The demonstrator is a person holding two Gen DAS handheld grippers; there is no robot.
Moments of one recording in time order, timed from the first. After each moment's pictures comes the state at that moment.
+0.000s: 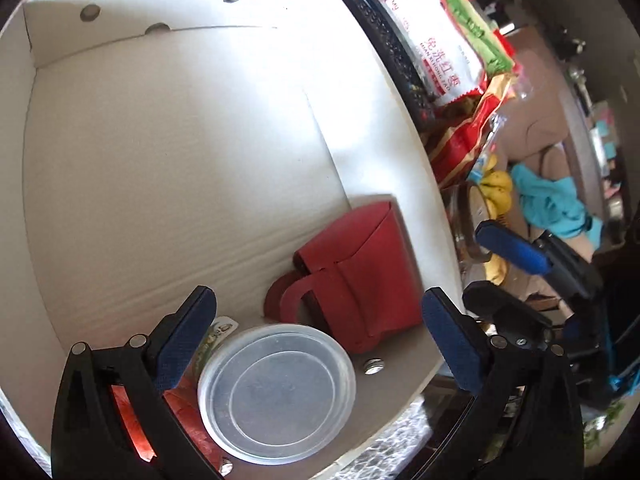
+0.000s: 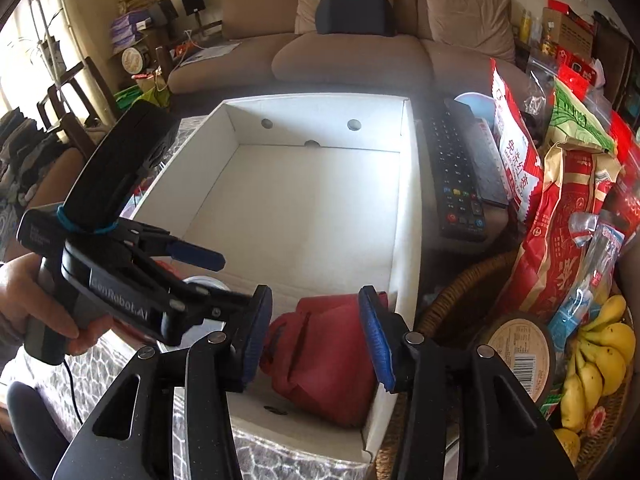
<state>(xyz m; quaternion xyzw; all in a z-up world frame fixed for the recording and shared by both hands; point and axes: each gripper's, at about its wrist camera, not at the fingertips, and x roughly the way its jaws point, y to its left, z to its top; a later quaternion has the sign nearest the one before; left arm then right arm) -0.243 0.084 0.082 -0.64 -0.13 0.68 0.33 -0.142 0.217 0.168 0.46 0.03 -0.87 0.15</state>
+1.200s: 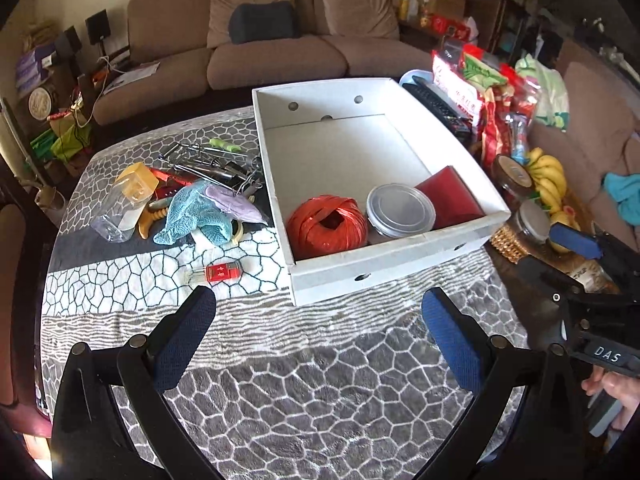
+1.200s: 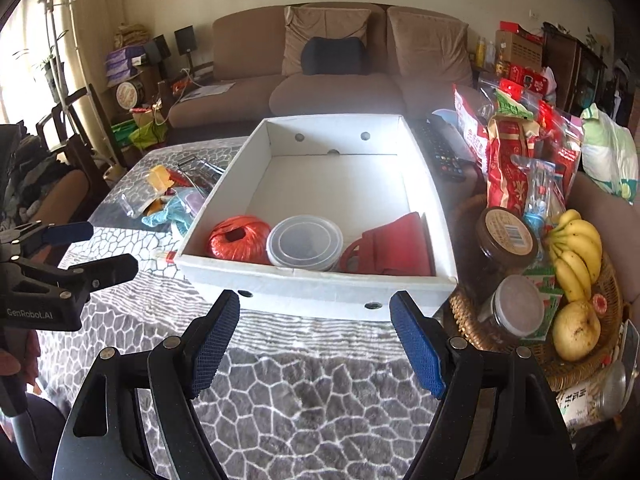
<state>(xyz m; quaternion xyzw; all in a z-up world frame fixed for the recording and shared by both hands) 0.011 -0.054 0.209 -0.45 0.02 0.89 0.11 0.035 0.140 0.197 0.39 0.01 -0.92 0.09</state>
